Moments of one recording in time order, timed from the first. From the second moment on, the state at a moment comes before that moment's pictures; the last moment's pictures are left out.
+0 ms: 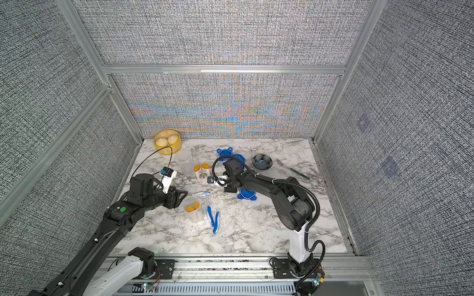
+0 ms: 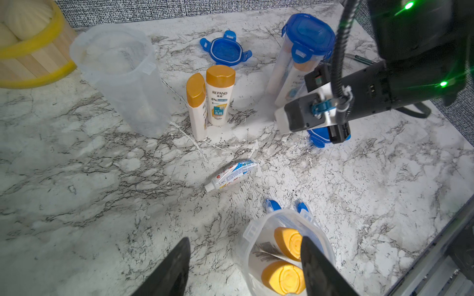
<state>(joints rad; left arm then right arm) -0.34 0.87 0.77 -0.60 0.29 -0.03 0.66 1.90 1.29 -0.28 -0.13 -0.94</state>
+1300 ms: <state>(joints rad) -0.27 0.85 0.84 -0.65 0.29 -0.11 0.81 1.76 0.93 0.99 -0.77 0.20</state>
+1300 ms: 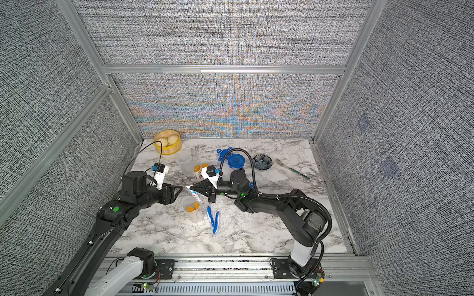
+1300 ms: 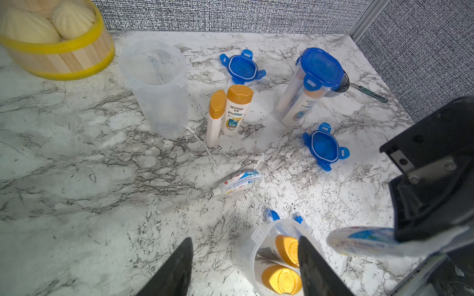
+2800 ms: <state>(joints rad) -0.27 0.94 0.84 -0.65 0.48 -0.02 0.73 1.55 1.28 -0.04 -0.41 0.07</state>
